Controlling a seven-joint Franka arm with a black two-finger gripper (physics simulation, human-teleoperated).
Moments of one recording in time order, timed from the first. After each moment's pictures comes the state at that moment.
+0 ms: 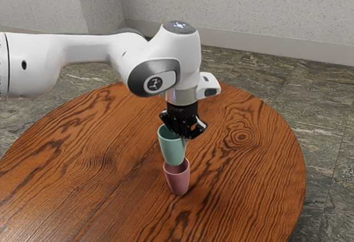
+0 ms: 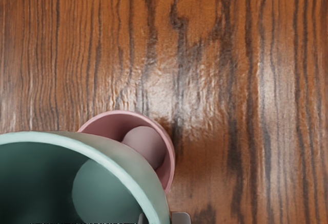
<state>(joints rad) 0.07 0.18 -0.55 -1.81 0.22 1.95 -0.55</state>
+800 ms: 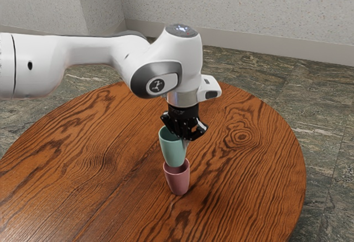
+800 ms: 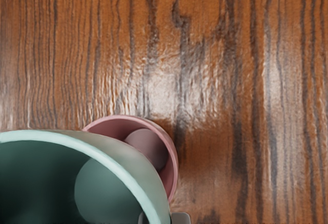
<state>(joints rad) 0.07 0.21 -0.55 -1.81 0.23 1.96 -0.55</state>
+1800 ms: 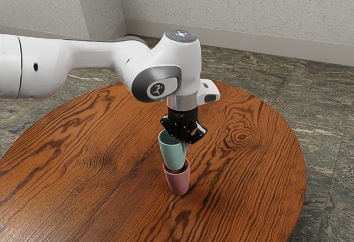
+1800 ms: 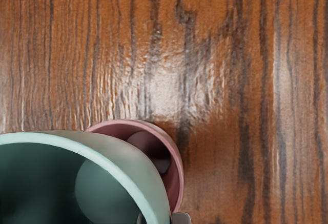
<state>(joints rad) 0.07 0.23 -0.53 -1.82 0.23 1.98 -0.55</state>
